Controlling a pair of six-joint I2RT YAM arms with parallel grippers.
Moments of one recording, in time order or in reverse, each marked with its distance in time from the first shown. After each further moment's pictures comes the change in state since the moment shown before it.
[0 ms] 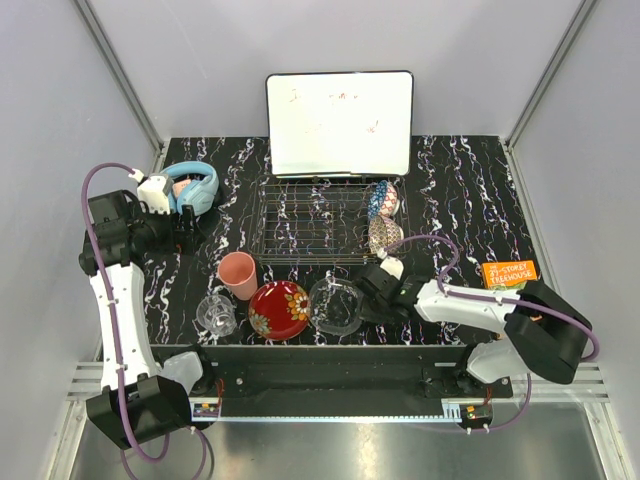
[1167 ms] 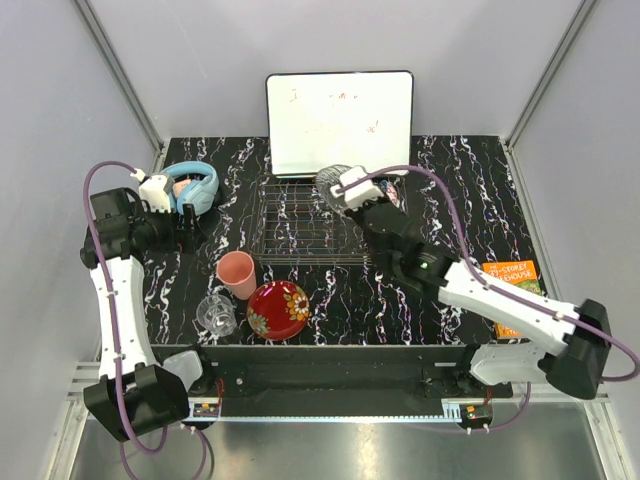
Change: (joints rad) left arm 0.000 0.043 0.002 0.000 0.004 -0.007; right arm 0.020 -0.168 0.452 0.282 0.648 -1.387
